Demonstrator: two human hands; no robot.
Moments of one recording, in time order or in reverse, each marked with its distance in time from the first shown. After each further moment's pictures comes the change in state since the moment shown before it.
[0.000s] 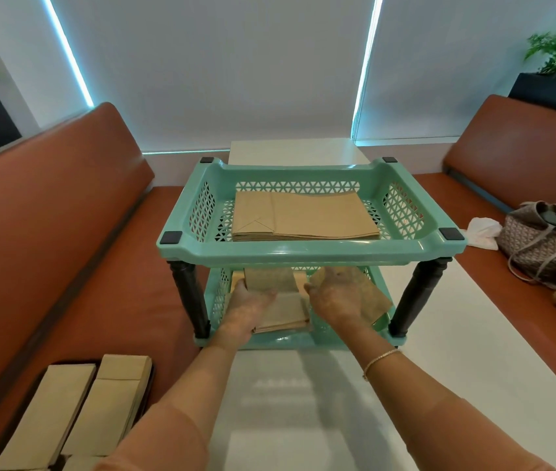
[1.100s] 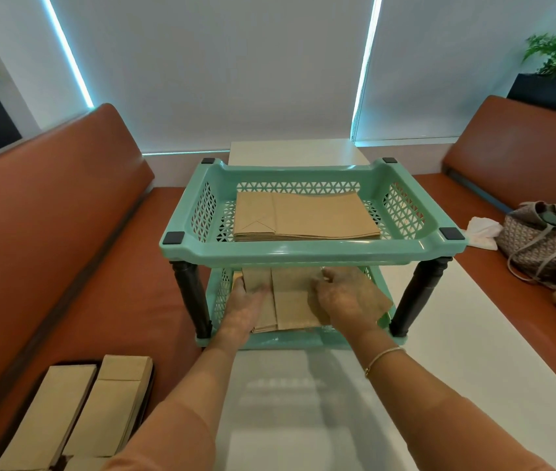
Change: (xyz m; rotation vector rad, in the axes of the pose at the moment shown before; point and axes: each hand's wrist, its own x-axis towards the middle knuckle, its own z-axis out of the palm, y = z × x) left_hand -0.002 -0.003 -0.005 0.034 0.027 0.112; right_hand -0.002 0.003 -0.006 0.724 -0.058 0.219
